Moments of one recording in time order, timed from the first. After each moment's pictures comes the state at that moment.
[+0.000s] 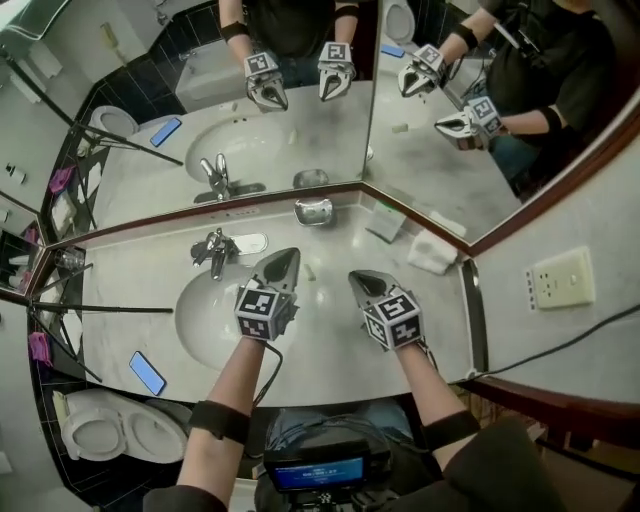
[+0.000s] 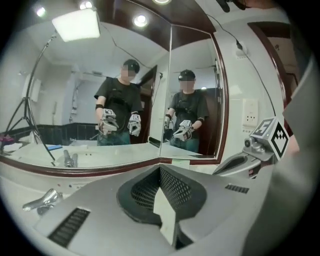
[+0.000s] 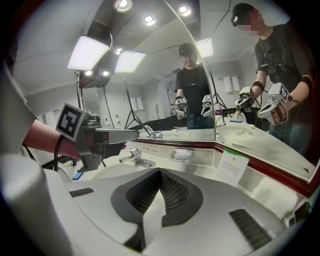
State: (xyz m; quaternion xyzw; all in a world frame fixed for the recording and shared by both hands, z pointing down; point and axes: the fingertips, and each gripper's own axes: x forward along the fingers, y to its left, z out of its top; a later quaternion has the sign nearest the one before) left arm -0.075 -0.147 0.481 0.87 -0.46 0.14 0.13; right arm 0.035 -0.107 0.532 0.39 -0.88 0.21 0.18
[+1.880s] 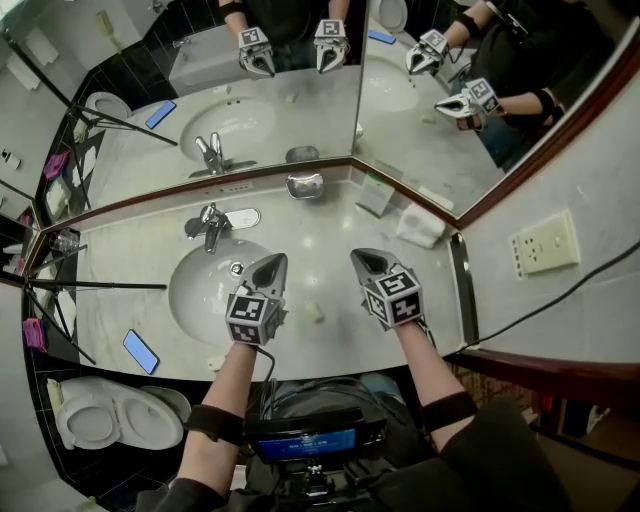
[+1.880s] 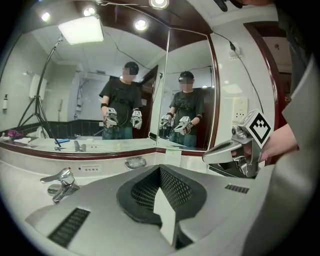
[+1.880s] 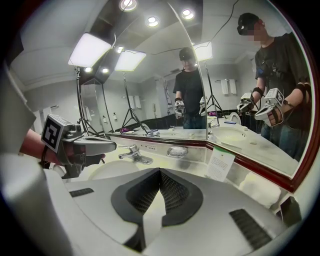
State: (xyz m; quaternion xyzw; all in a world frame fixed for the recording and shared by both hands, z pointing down) left arm -0.092 -0.064 0.489 0.86 -0.47 0.15 0.15; right arm 0.058 -0.077 0.519 0.41 -0.87 0.20 0.20
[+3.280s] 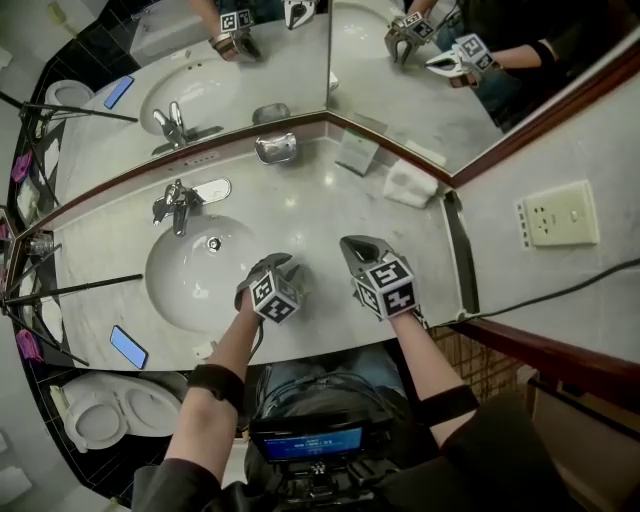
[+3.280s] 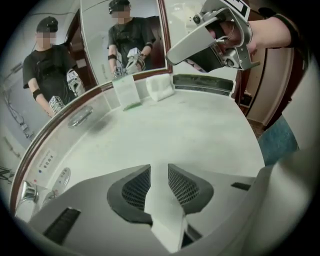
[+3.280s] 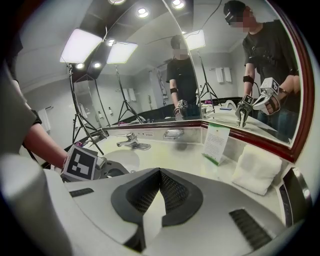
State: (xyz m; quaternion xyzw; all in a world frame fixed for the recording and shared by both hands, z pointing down) left arm -0.040 -0.001 0.716 0.83 -0.23 0.50 0.09; right arm 0.074 -0.050 0.577 0.42 -0.85 0.25 0.22
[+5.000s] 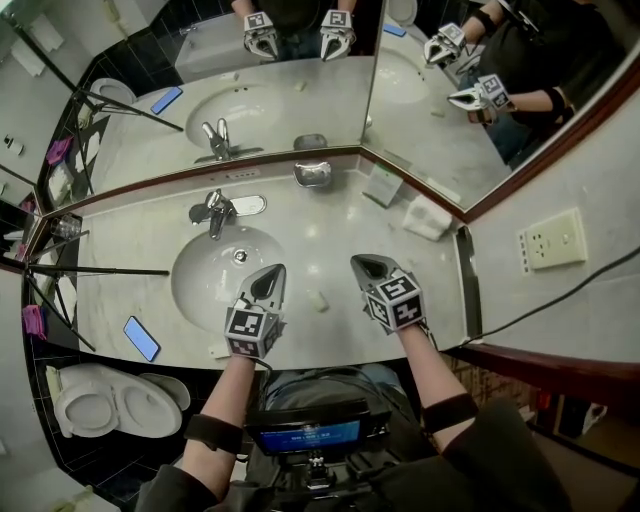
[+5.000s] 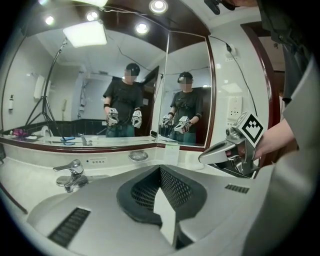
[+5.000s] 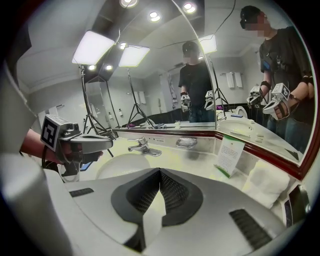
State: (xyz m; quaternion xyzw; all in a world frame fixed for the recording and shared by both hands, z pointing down) left arm -0.112 -0.016 0.500 0.85 -0.48 0.15 0.14; right arm 0.039 -0.043 0.542 0.38 -0.87 0.22 0.21
